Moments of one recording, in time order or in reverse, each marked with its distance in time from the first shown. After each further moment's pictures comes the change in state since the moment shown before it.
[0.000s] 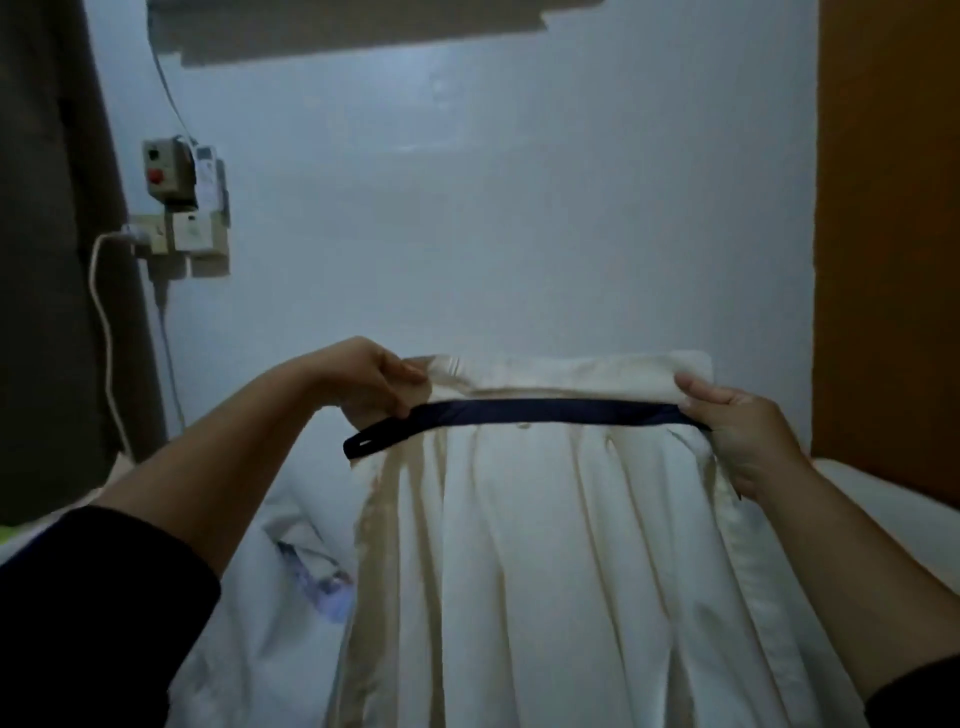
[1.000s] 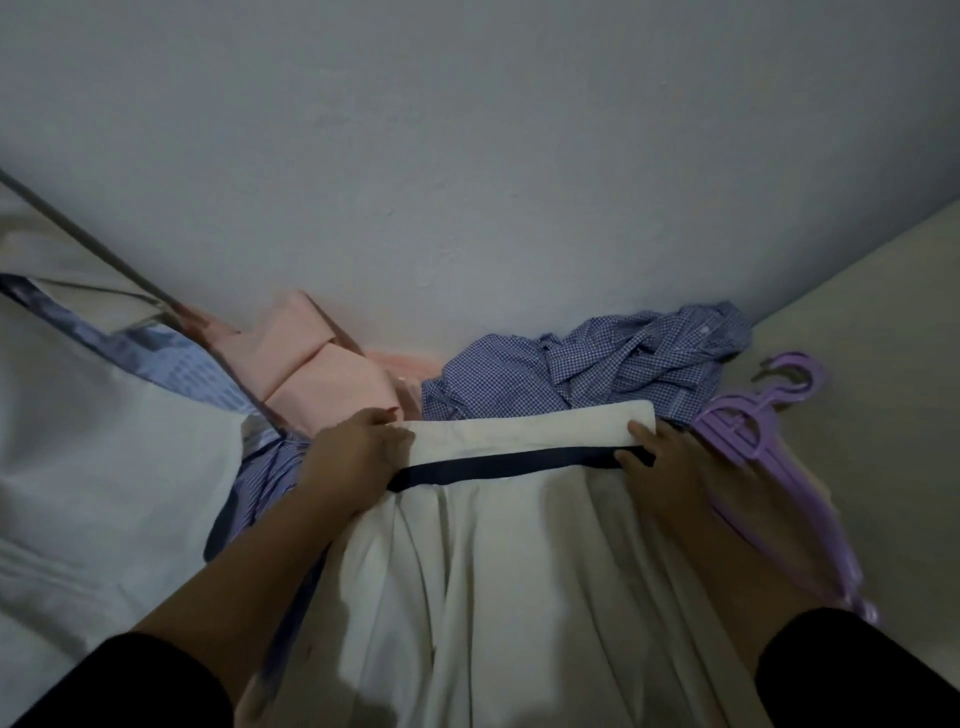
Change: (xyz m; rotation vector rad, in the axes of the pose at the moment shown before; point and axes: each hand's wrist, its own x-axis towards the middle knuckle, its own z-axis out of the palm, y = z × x) left_hand 0.092 -0.204 0.475 0.230 -0.321 0.013; right_hand -0.014 0.452 -0.053 -1.110 -0.174 0.377
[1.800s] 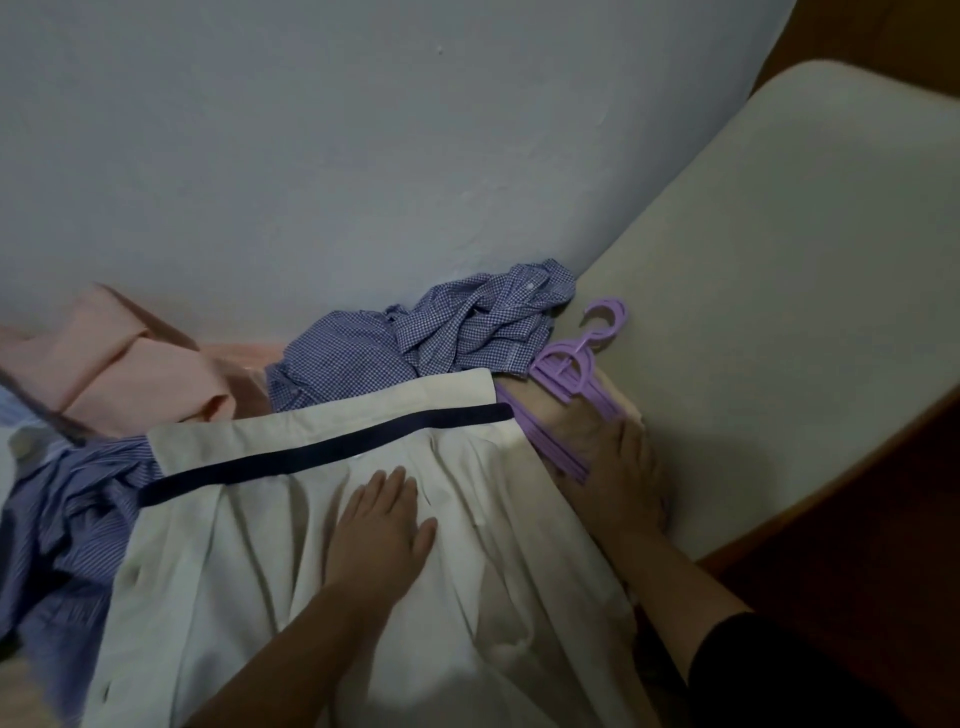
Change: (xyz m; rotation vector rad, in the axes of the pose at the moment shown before) left_hand -0.070 0.170 0.094 -0.003 -0.087 0.169; right_hand -0.077 0.082 -0.060 -0.448 0.176 0.187
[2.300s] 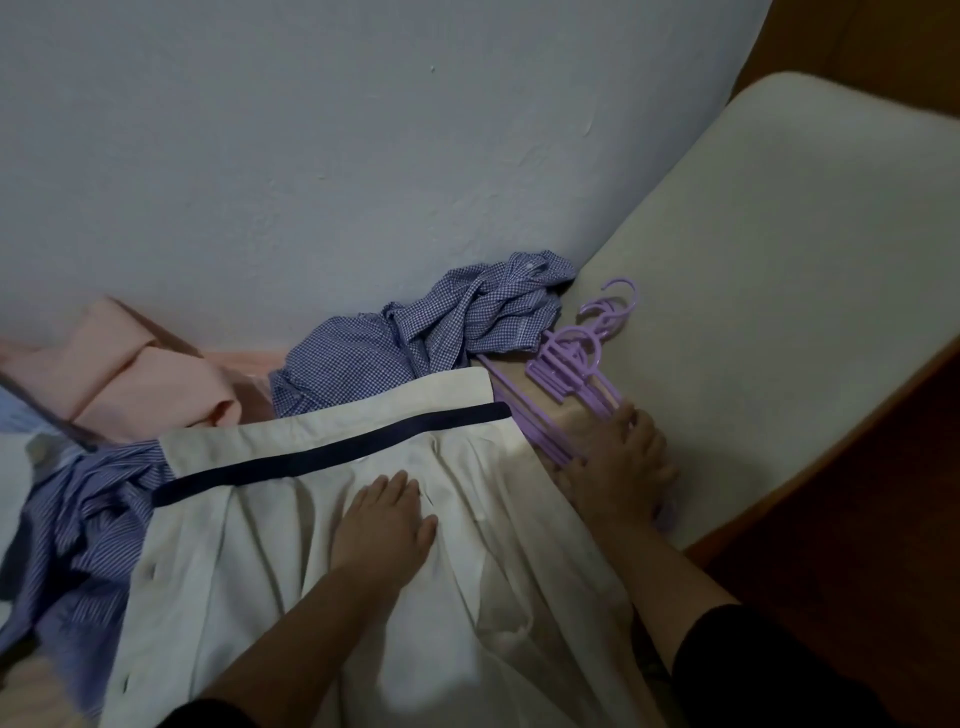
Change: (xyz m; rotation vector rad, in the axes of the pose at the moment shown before) left_hand 0.005 0.001 -0.010 0.014 -0.095 0.007; right_hand -0.012 -0.022 -0.029 -0.004 0.112 0.195
